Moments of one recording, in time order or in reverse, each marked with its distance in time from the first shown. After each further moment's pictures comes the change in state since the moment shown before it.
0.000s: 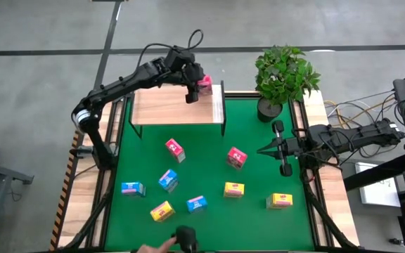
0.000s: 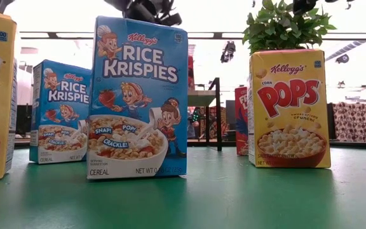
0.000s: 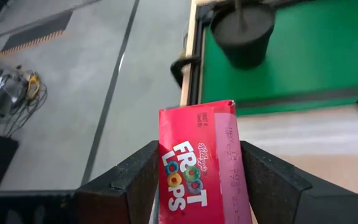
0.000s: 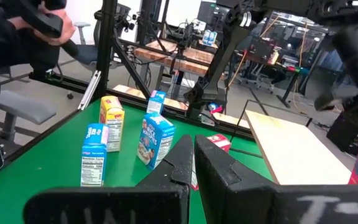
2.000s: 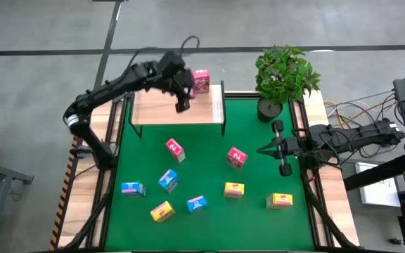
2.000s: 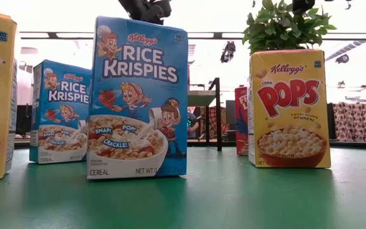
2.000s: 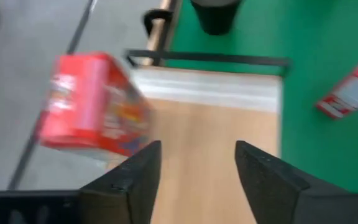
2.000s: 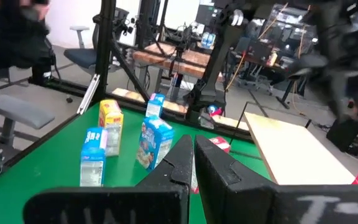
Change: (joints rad) left arm -0.078 -0.118 0.017 -0.316 -0.024 -0.270; right arm 0.000 0.015 0.000 0.031 0.007 0.006
